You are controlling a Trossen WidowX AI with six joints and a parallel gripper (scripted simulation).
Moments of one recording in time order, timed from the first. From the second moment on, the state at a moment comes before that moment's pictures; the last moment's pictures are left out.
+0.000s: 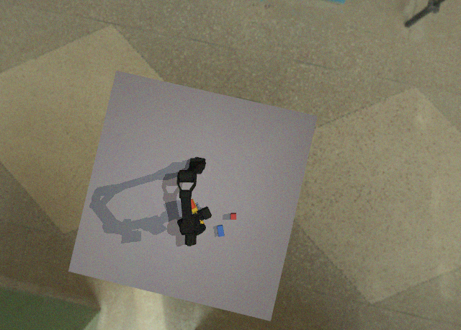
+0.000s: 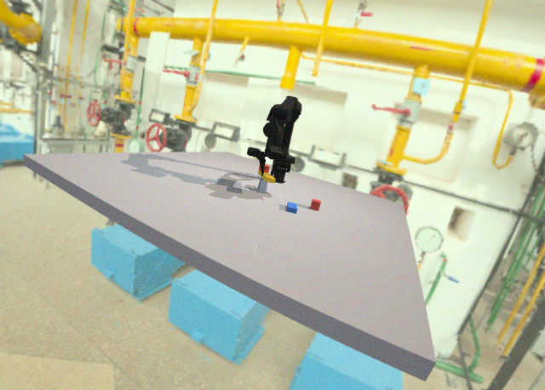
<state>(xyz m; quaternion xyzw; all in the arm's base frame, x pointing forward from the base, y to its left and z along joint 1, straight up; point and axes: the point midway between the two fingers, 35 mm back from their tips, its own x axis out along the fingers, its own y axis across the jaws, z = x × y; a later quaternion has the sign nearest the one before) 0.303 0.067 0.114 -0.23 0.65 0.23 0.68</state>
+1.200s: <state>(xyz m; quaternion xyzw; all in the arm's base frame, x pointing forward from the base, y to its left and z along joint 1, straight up) 0.304 0.067 0.113 -0.24 0.65 0.23 0.68</state>
